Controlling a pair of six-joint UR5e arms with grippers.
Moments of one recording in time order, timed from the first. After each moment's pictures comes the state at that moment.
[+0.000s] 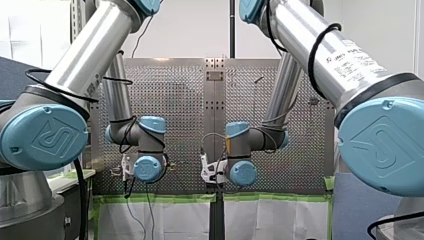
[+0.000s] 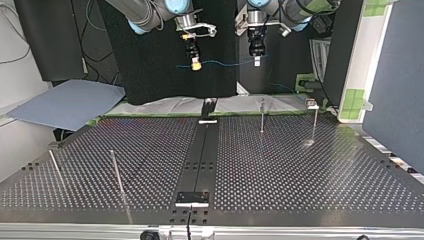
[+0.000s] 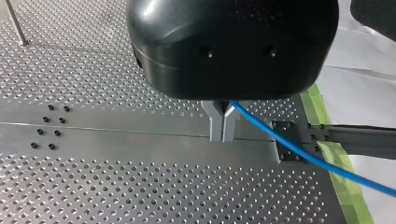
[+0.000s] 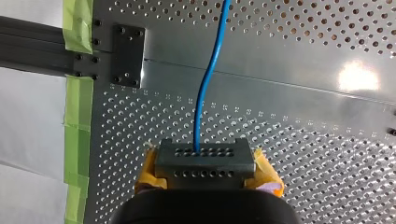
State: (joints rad) left arm -0.53 -2.10 -2.40 -1.89 -2.15 -1.61; right arm 2.41 -0.86 2.00 -1.00 1.84 1.47
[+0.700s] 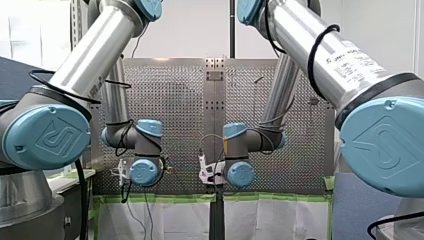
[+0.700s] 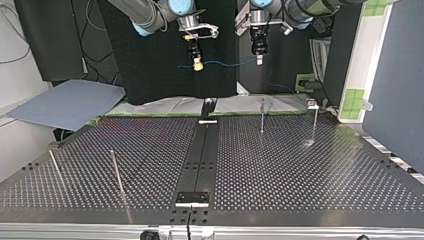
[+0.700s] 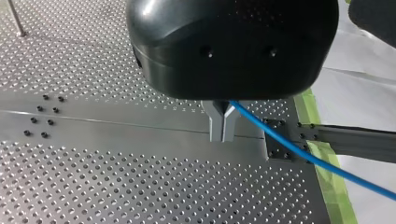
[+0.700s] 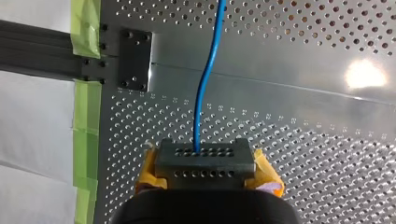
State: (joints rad) left arm -0.50 -2.14 -2.42 -1.85 -2.11 -1.66; right arm 2.43 -0.84 1.97 -0.97 1.87 1.50
